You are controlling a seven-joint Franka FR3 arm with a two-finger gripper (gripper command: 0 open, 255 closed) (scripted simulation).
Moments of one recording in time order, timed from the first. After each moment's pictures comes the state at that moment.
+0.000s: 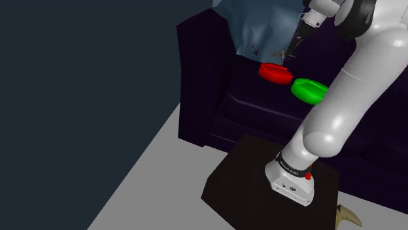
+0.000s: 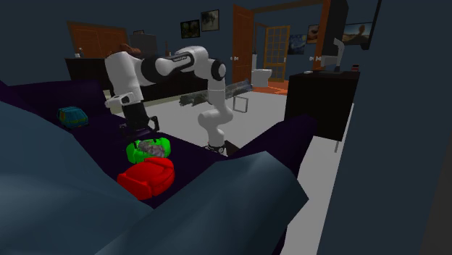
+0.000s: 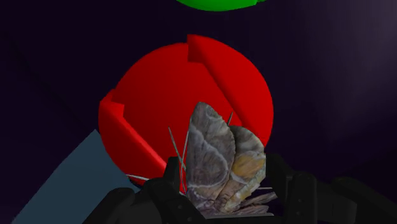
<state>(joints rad) 0.04 0.06 -1.20 -1.75 0.27 1.74 -1.19</state>
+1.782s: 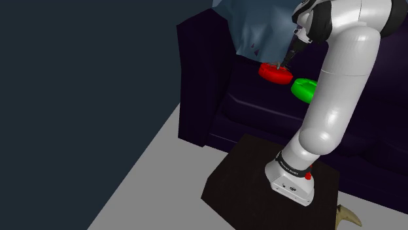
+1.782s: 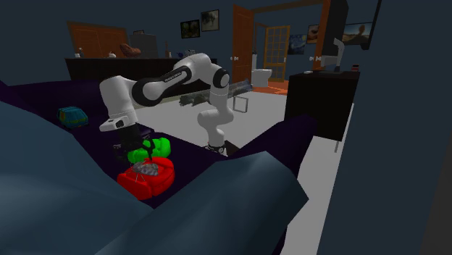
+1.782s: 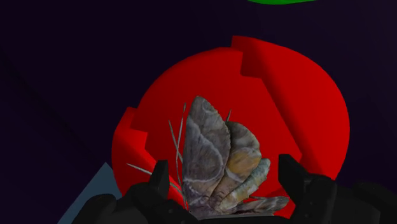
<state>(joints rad) -0.12 0.30 -1.16 -1.80 0.52 1.84 -1.41</state>
